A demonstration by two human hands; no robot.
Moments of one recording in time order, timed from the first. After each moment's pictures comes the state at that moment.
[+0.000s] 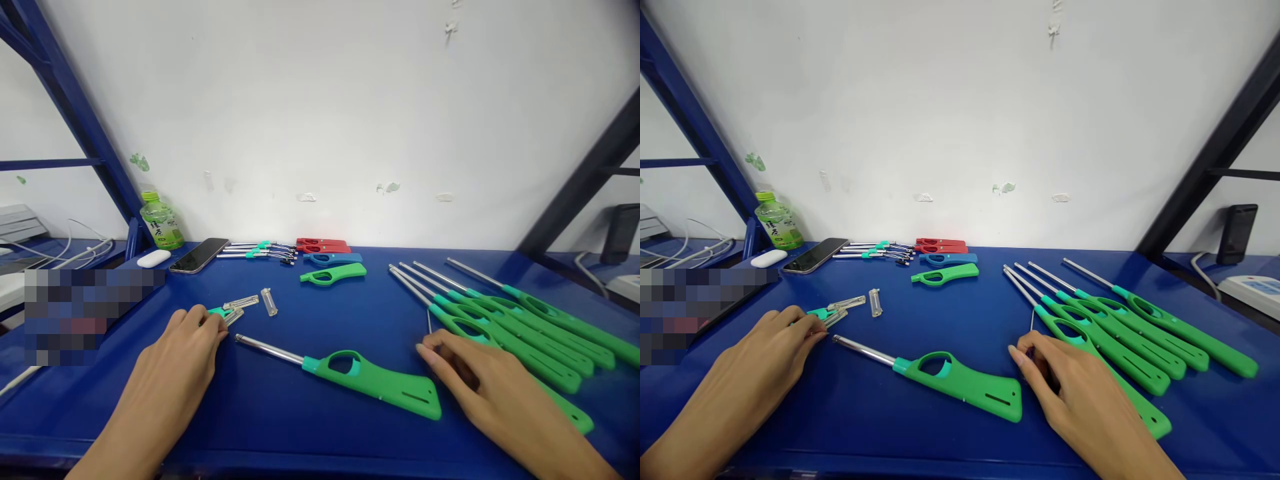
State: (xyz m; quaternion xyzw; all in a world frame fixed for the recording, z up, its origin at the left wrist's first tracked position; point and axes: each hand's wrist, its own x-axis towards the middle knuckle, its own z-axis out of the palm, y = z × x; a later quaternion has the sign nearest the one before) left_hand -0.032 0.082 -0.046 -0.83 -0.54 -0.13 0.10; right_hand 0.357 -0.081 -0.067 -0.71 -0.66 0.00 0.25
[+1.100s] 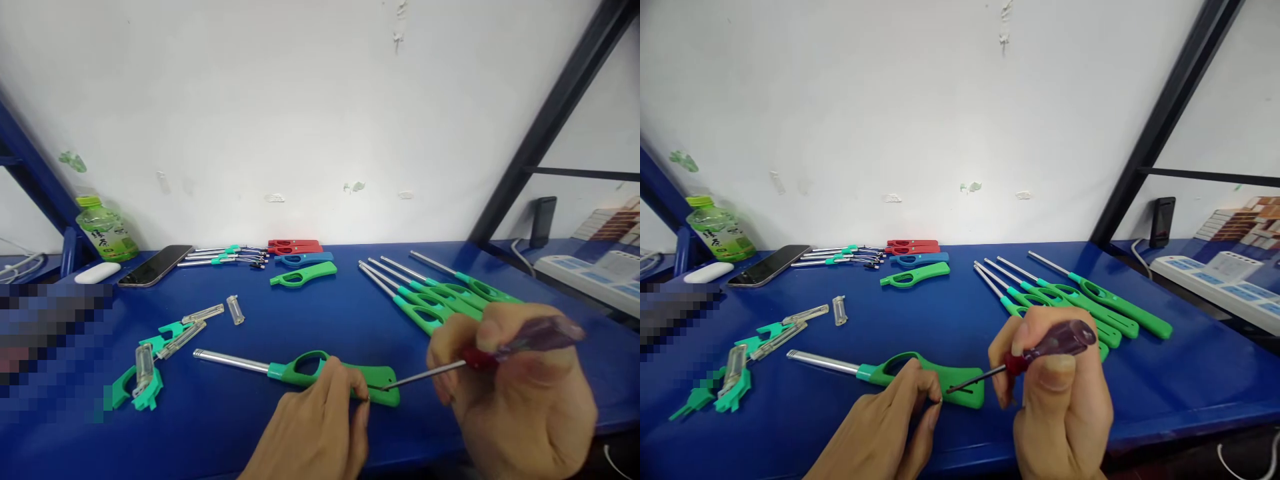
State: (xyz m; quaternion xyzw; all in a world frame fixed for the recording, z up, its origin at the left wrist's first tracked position) left_hand 0.111 -0.003 -0.069 -0.93 -0.17 -0.30 -0.14; right_hand 0.292 -0.080 -0.022 -0.39 -0.51 0.02 0.77
